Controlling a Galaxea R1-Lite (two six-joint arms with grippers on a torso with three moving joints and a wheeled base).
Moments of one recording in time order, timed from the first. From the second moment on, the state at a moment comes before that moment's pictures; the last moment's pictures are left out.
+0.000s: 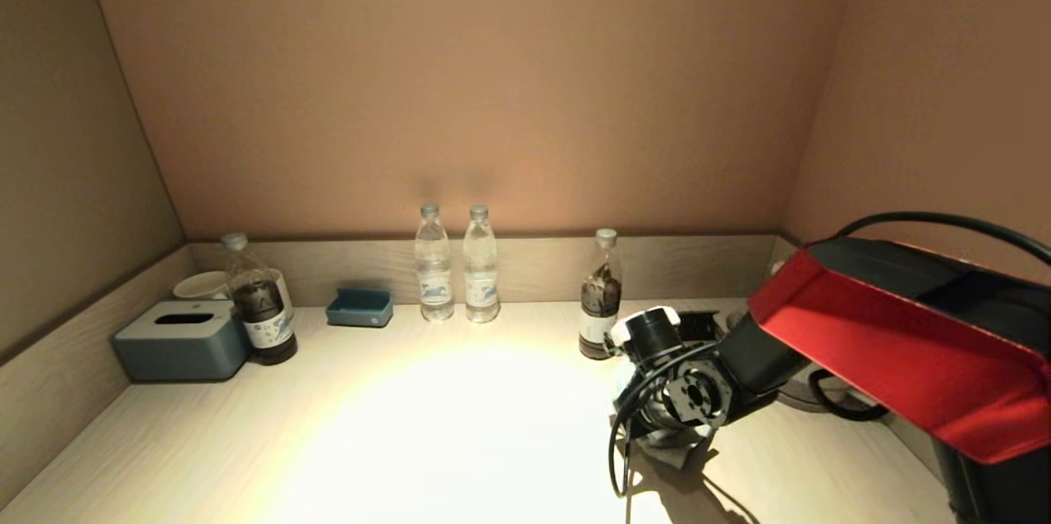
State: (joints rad) left arm -0.02 0.00 0.00 0.01 -0.01 -0.03; right arm 0.39 2.24 -1.05 -0.21 -0.24 0.00
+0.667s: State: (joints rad) left arm -0.01 0.00 0.00 0.01 -0.01 -0.03; right arm 0.68 2.23 -1.11 -0.21 -0.24 0.08
